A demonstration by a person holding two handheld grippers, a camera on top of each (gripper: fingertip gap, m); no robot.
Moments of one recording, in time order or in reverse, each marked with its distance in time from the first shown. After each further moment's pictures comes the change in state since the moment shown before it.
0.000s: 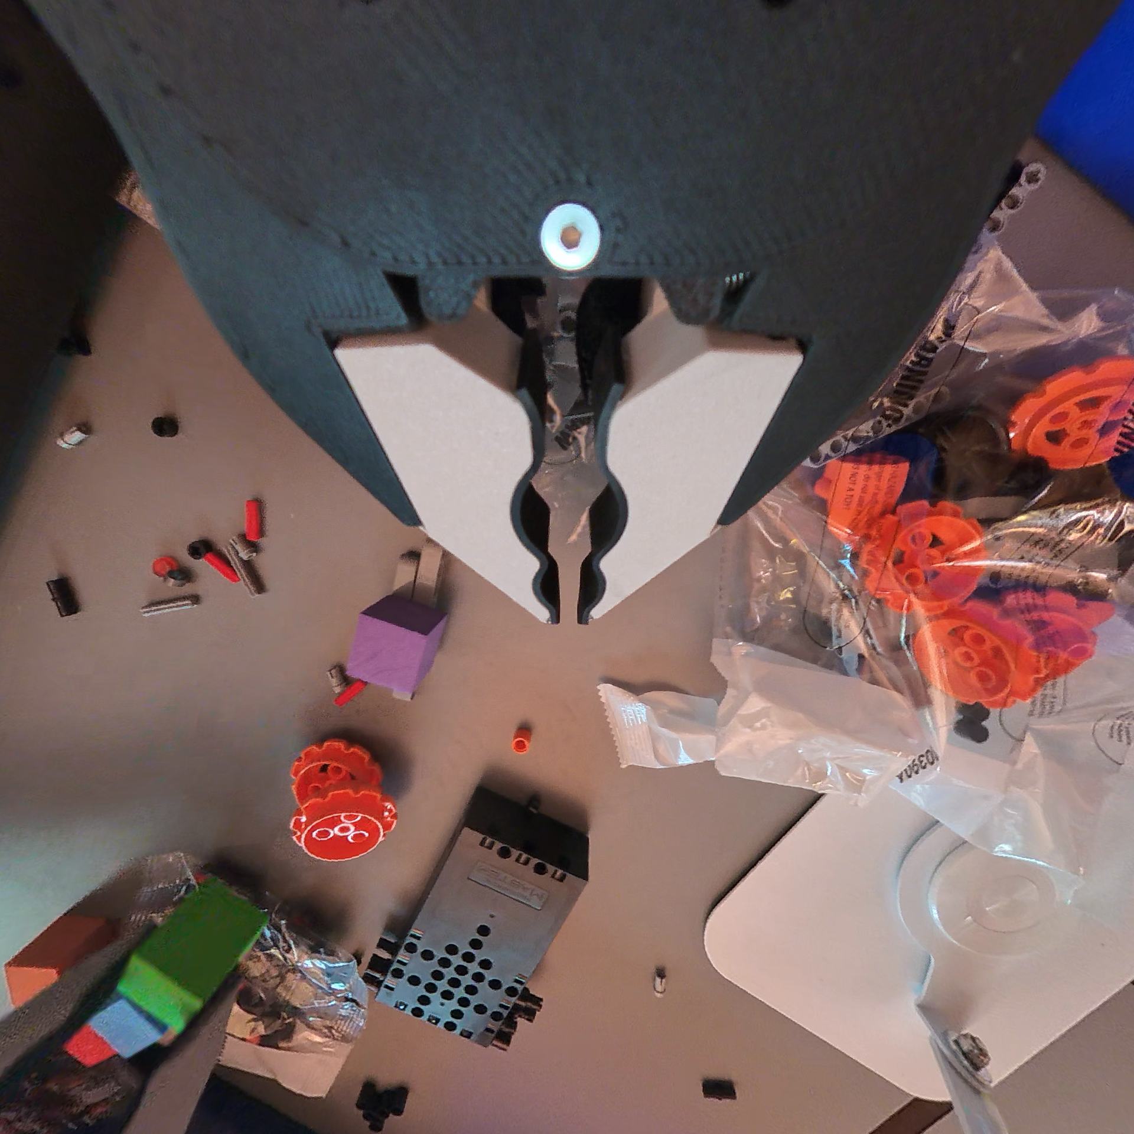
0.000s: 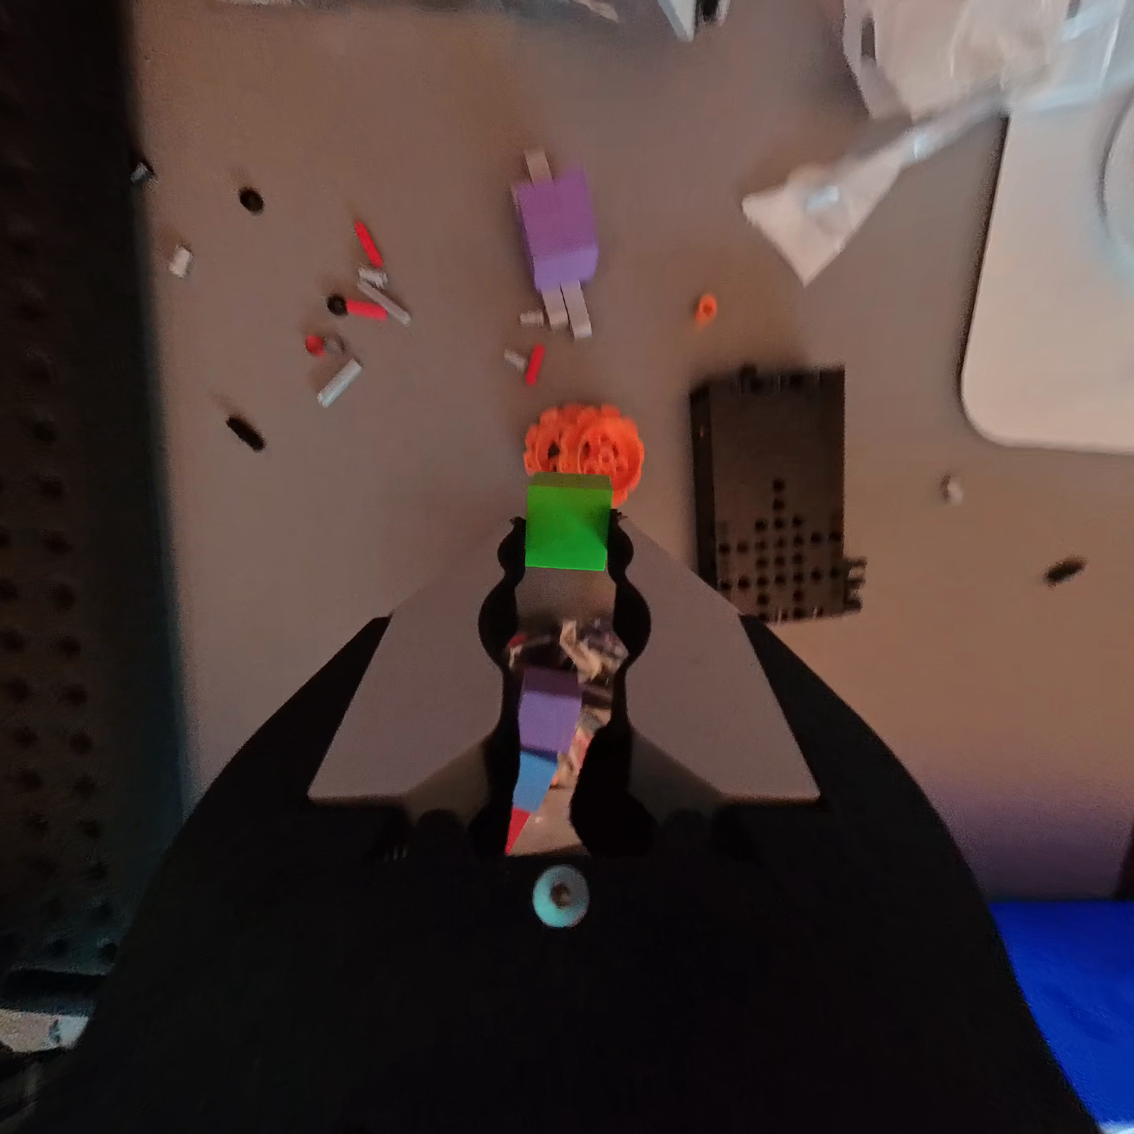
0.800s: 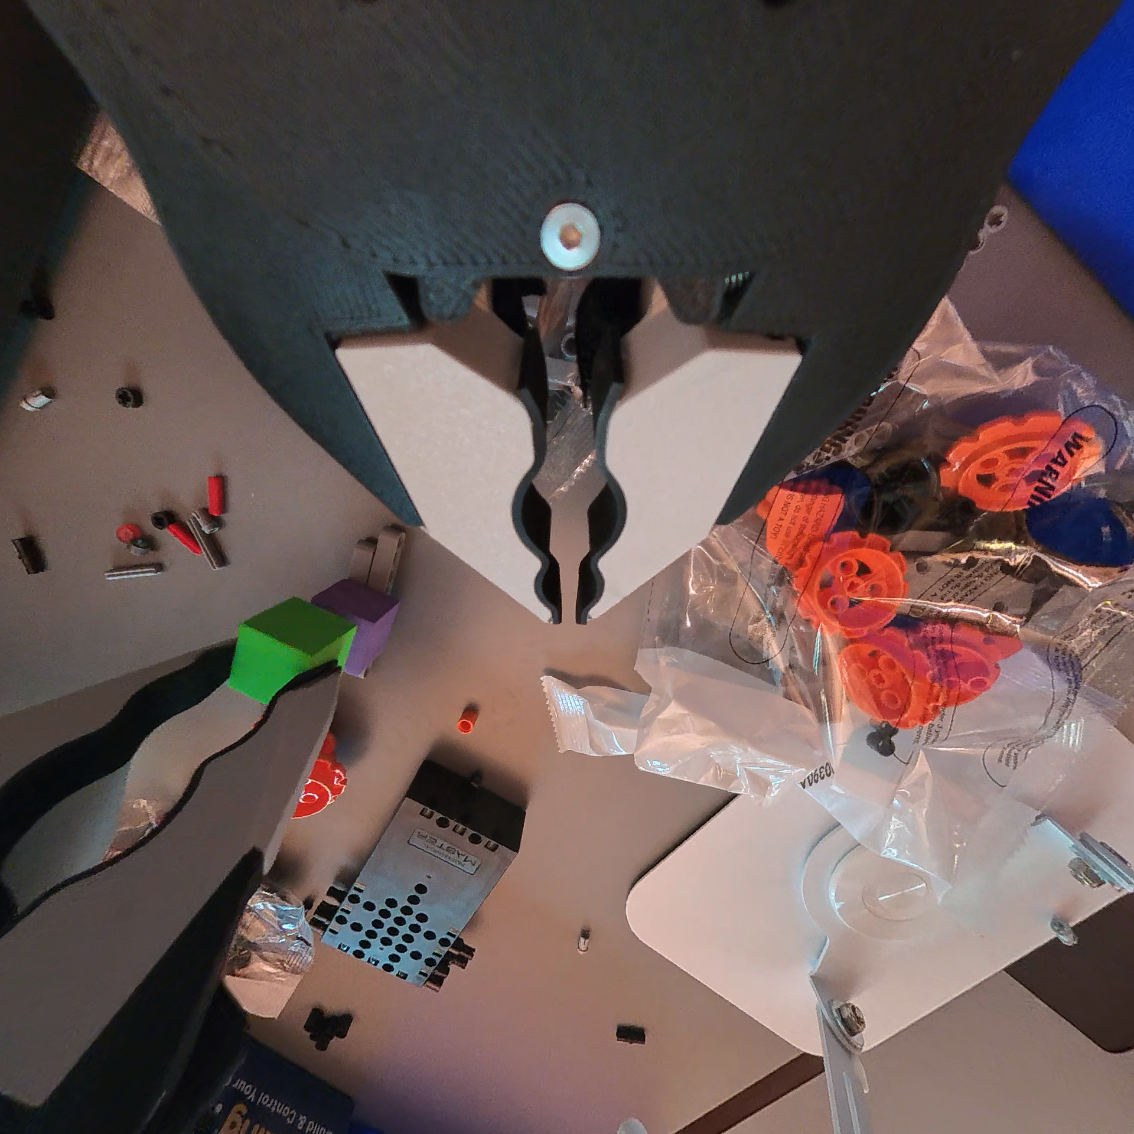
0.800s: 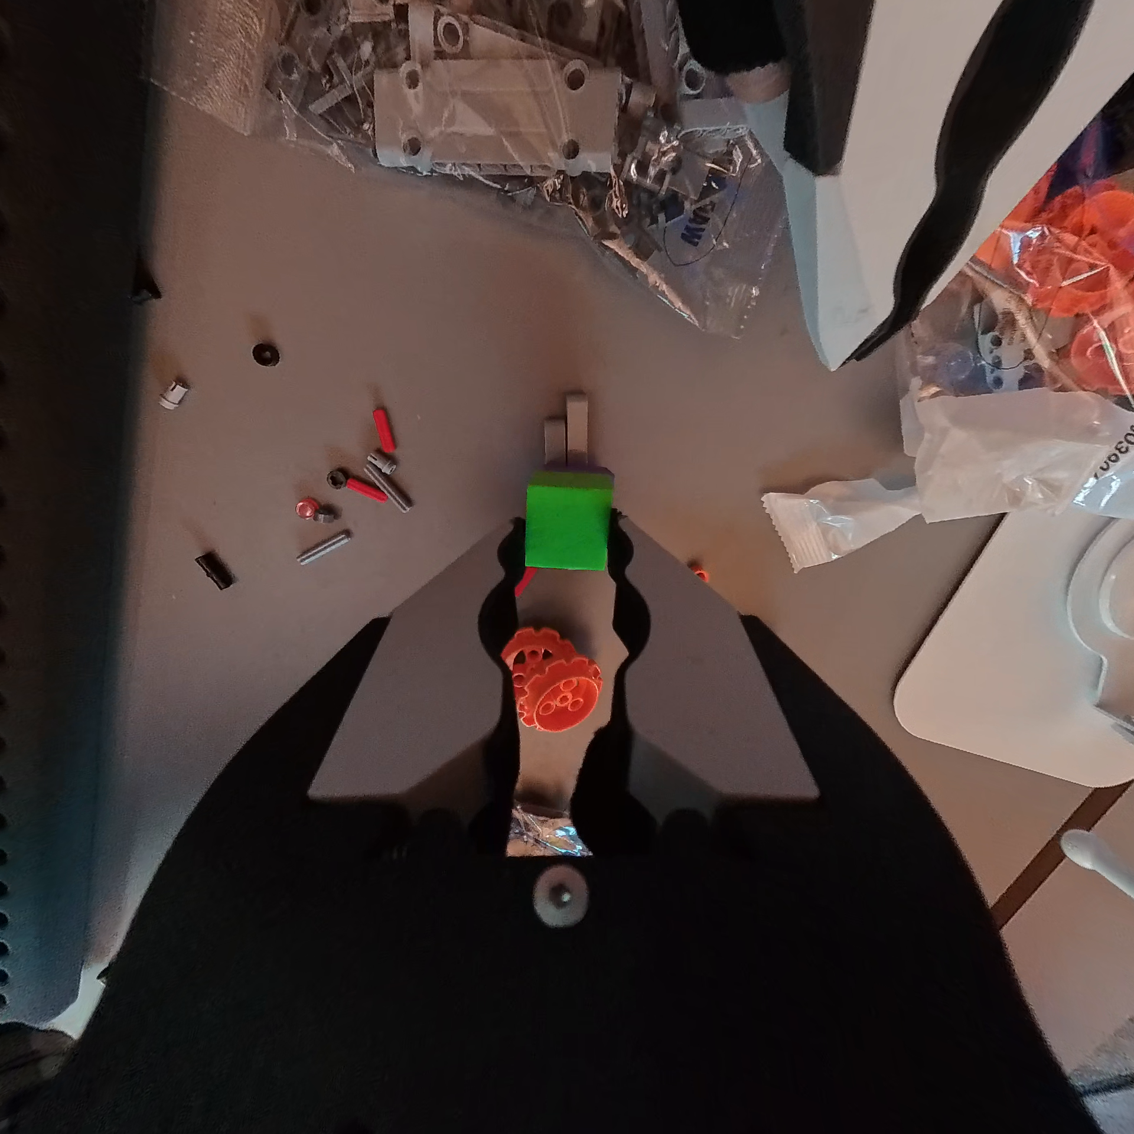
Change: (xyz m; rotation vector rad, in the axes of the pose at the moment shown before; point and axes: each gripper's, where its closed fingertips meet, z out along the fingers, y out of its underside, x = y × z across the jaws) left arm -0.021 -0.002 -0.009 0.071 -0.049 -0.056; right arm -0.008 -0.089 0.058 -0.147 -0.083 -0.279
